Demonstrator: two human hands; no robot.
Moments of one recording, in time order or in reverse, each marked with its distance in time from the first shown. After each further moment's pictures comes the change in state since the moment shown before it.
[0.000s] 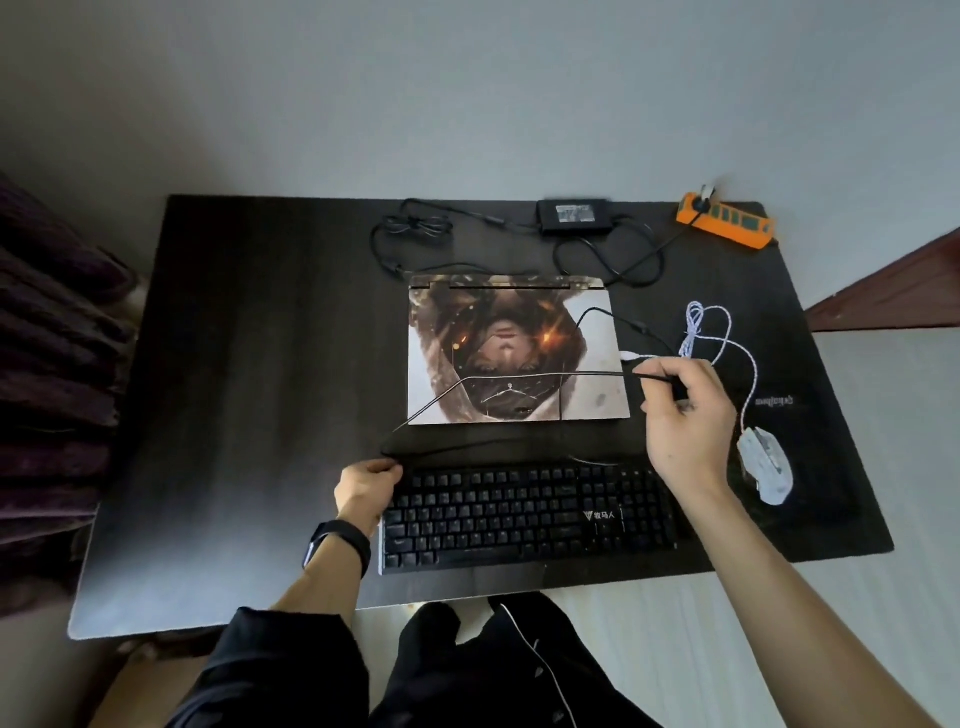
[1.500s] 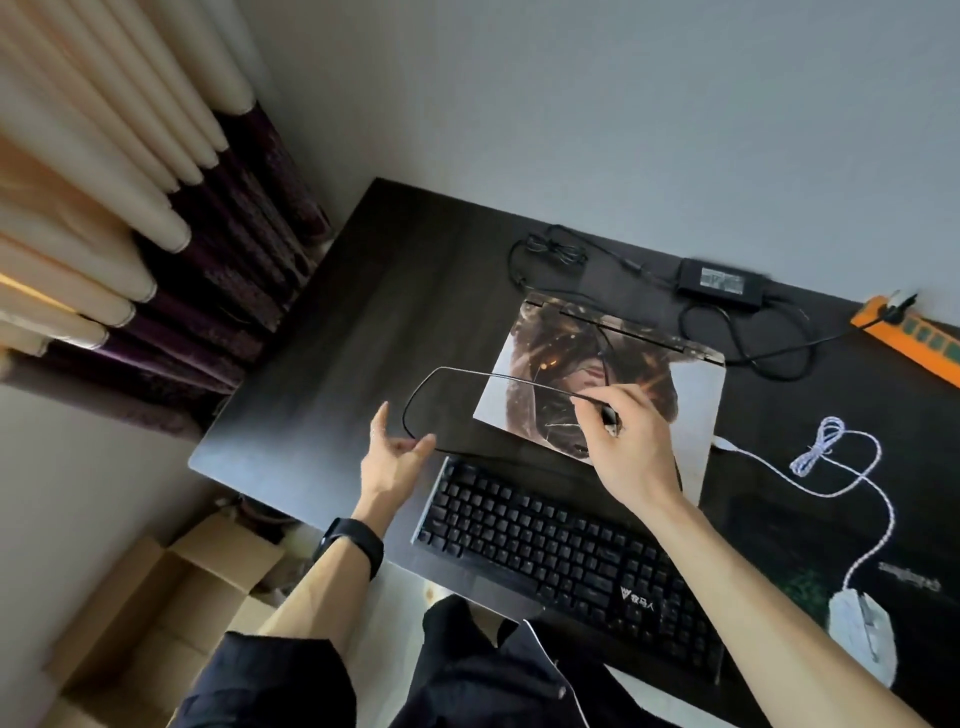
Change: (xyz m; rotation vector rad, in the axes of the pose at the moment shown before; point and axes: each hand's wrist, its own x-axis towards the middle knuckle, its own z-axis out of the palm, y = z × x) left_hand -0.082 0.003 0.002 -0.218 0.328 0.161; right_hand 0.028 0.006 0.056 0.007 -0.689 -0.190
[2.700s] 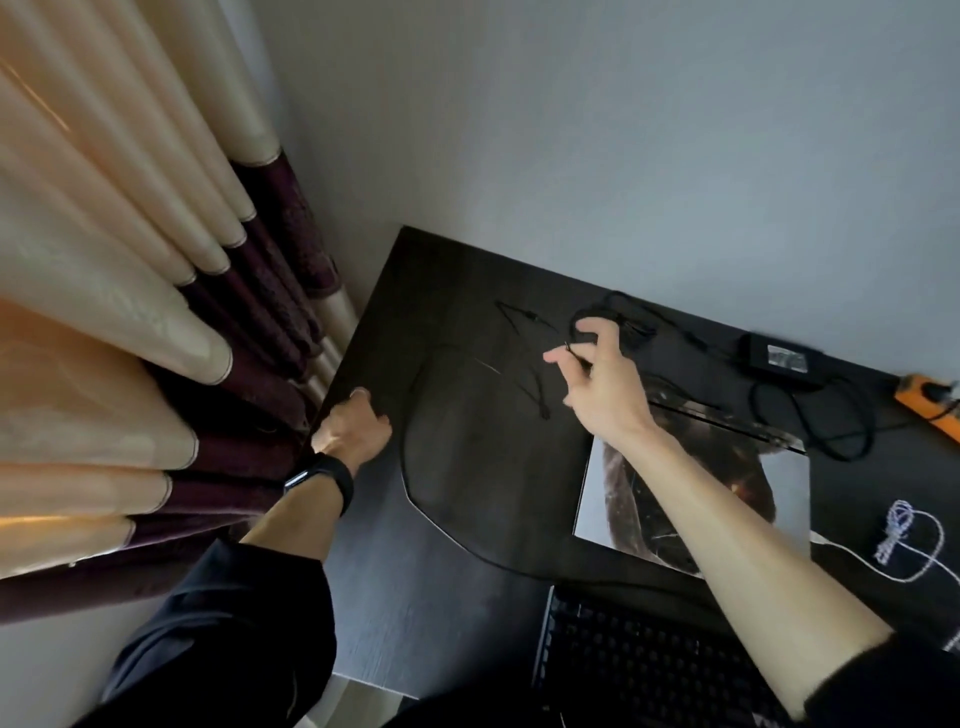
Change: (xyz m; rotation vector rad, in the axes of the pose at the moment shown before) left_hand 0.298 0.082 -0.165 0.699 -0.163 0.055; right_hand 0.223 -0.143 0.185 -0.194 -0.129 0.132
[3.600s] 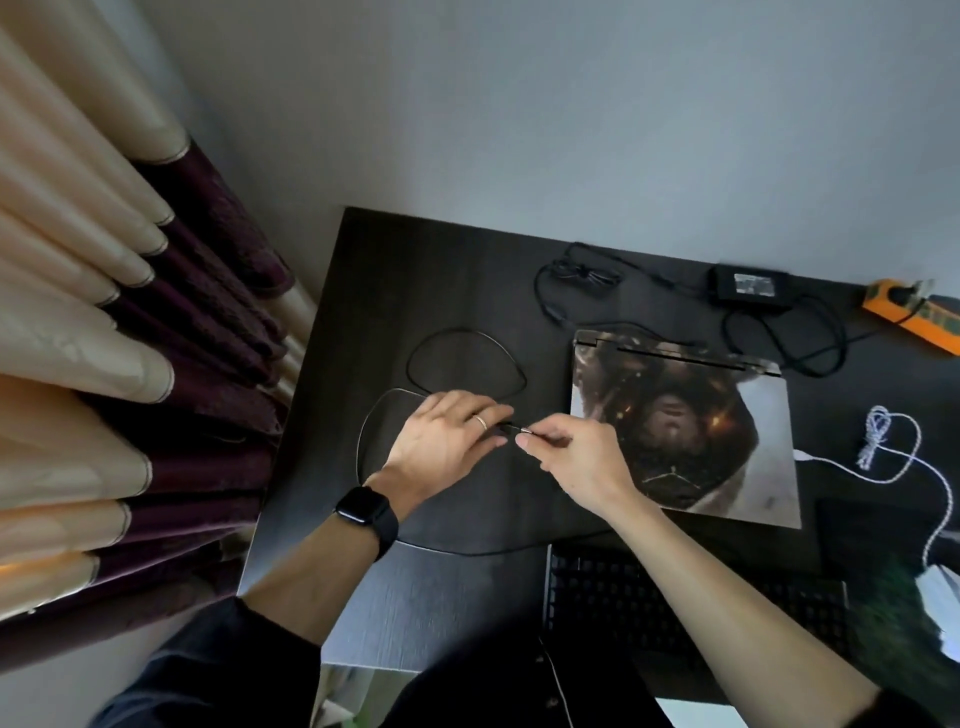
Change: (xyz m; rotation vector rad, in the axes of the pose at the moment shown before) left_hand -0.068 0.060 0.063 0.169 0.449 1.270; right_hand -0.093 0.059 0.049 0.263 -0.040 0.275
